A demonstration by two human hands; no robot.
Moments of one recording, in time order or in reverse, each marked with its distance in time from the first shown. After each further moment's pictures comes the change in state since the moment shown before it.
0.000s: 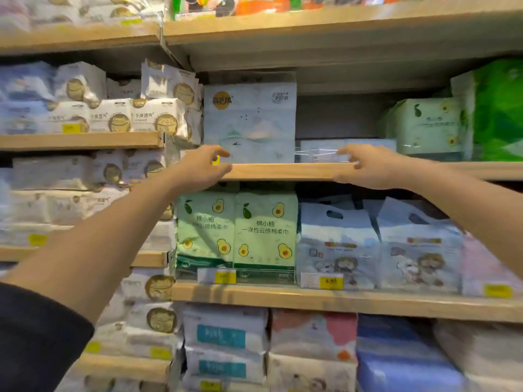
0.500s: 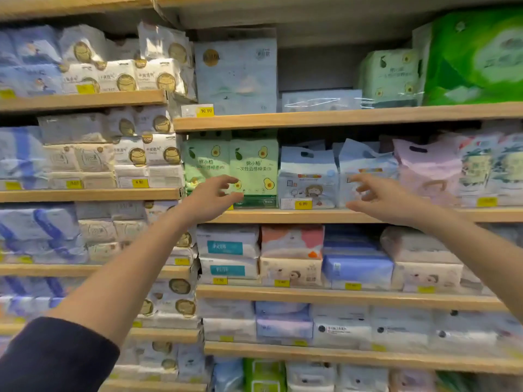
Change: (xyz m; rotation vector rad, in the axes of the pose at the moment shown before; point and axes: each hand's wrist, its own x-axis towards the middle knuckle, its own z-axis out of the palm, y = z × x) left_hand -0.187 0.040 0.039 -0.289 -0.223 -0.101; right_hand -0.215 0.034 0.026 0.271 -0.128 0.112
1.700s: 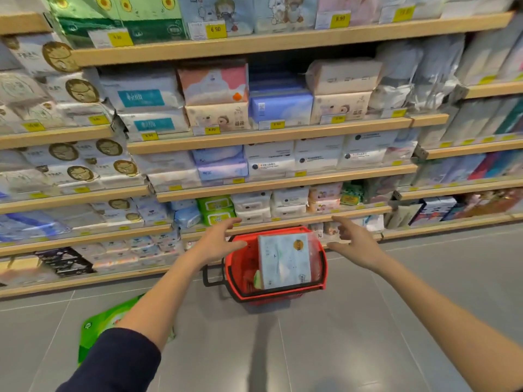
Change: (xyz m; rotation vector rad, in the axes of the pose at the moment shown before) left_hand -0.281 -0.033 0.278 -0.138 -0.635 -0.259; right_hand -0.351 0.152 0.148 0.219 -0.287 0.546
